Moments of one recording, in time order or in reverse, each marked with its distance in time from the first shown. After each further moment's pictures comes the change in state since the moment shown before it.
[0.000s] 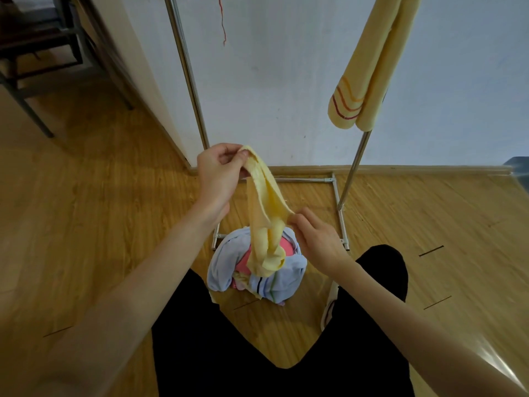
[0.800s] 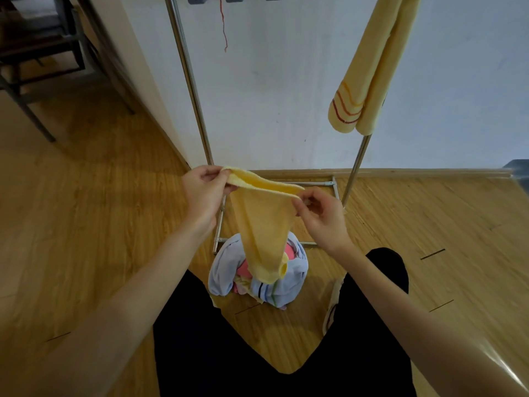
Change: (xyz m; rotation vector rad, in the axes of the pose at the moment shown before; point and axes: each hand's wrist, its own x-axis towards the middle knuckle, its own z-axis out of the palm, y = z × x) left_hand 0.011 -0.031 -0.025 0.021 0.124 -0.054; right_hand 0.040 -0.006 -0.020 0.599 0.191 0.447
